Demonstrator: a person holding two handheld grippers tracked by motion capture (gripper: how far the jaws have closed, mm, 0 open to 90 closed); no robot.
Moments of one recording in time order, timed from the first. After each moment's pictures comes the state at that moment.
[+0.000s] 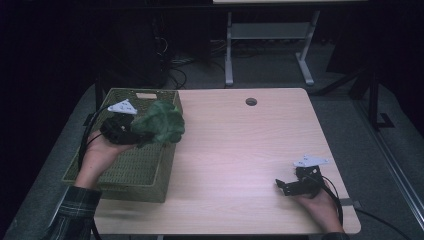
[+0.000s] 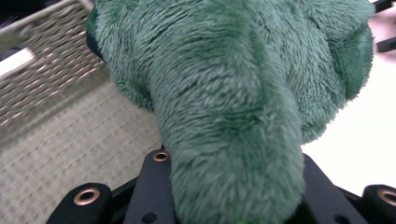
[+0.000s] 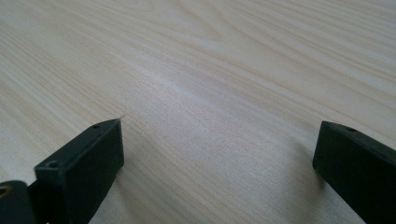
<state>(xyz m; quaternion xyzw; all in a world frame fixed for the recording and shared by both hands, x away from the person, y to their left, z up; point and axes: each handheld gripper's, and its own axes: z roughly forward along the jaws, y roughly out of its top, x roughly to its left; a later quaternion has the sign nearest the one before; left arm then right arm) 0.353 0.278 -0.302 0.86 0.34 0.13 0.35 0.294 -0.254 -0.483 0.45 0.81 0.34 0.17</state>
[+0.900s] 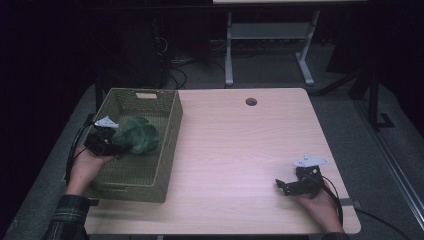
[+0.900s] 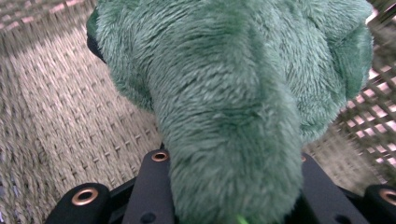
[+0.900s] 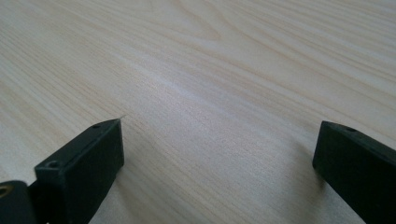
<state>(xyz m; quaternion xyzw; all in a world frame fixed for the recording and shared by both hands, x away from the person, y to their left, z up) 0.367 0.345 -0.374 0.85 0.43 0.14 0.28 0.294 -0.254 -0.483 0.44 0.81 0.34 0.17</state>
